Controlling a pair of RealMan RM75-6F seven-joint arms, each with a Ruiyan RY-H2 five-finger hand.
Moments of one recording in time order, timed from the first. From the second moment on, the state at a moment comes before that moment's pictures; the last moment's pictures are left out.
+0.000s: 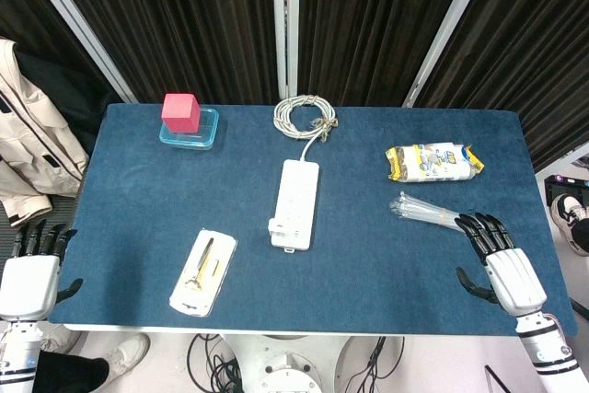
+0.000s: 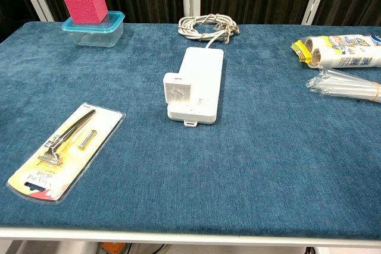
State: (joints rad) left arm -0.08 -1.16 -0.04 -1.74 1.43 1.53 0.44; right arm 0.16 -1.12 -0.01 -1.62 -1.66 1.44 0.16
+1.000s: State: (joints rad) left arm -0.47 -1.31 -0.17 -1.66 1.46 1.09 0.32; right arm 0.73 -1.26 0.18 -1.59 -1.46 0.73 -0.10
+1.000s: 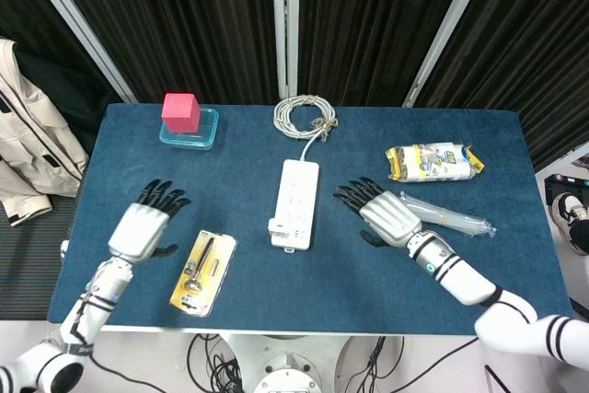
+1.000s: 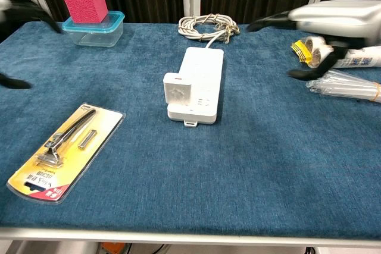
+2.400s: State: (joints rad) left arm -0.89 -1.75 -0.18 -1.20 1.48 0.86 -0.03; right arm 1.01 -1.58 0.12 -1.11 -1.38 0.53 -0.02
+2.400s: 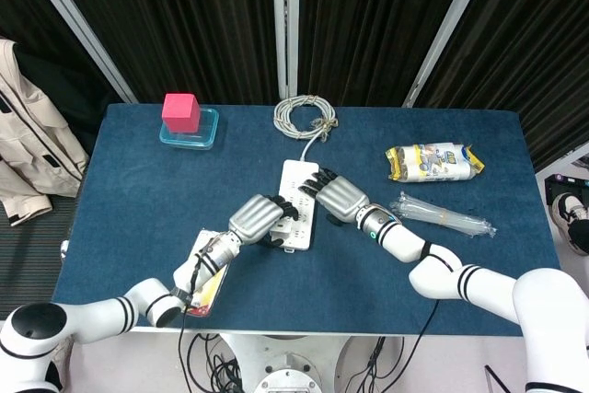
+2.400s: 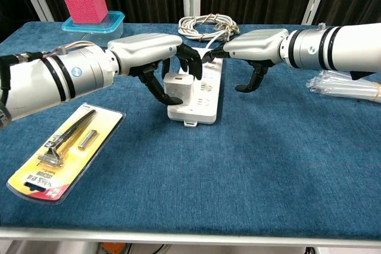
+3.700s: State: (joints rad) left arm -0.94 -1.79 -0.03 -0.94 1.68 1.06 -0.27; right arm 1.02 -1.59 0.10 -1.14 -1.30 0.54 -0.10
